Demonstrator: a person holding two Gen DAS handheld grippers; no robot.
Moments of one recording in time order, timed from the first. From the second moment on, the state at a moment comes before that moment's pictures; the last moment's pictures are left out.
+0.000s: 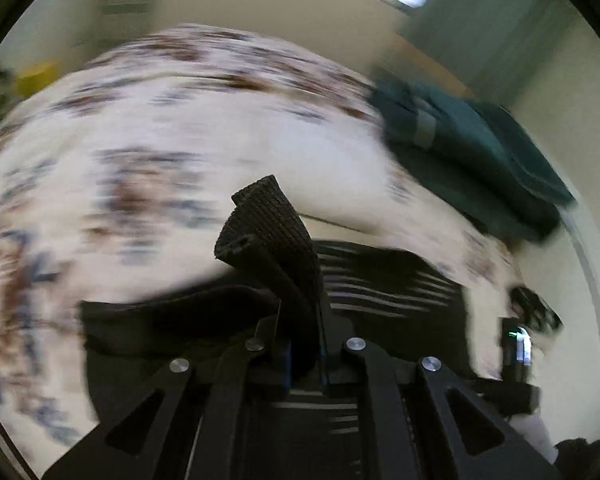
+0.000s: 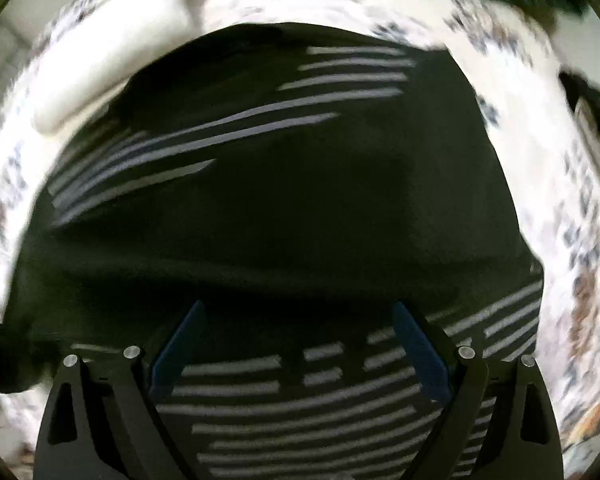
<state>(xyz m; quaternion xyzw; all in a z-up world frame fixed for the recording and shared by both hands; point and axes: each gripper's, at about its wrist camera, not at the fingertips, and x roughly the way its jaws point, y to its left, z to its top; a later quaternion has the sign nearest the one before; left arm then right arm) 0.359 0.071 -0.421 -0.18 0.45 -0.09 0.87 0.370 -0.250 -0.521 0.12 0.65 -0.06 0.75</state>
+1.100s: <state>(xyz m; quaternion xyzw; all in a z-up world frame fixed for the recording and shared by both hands) 0.210 -0.053 -0.589 -0.02 0.65 0.06 0.75 0.394 -0.402 -0.518 0.26 0.66 0.08 0.70</state>
